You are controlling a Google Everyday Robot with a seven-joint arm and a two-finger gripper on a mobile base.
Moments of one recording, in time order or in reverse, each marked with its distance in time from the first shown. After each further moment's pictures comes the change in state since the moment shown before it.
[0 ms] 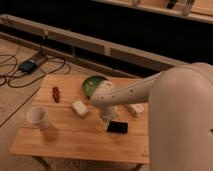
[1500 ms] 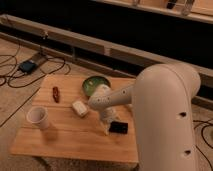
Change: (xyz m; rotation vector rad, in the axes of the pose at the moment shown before) arm 0.002 -0.010 0.038 0.047 0.111 -0.064
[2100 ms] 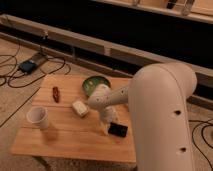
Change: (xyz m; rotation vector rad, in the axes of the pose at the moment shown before) arm -0.001 -0.002 -0.003 -0.003 0.014 0.042
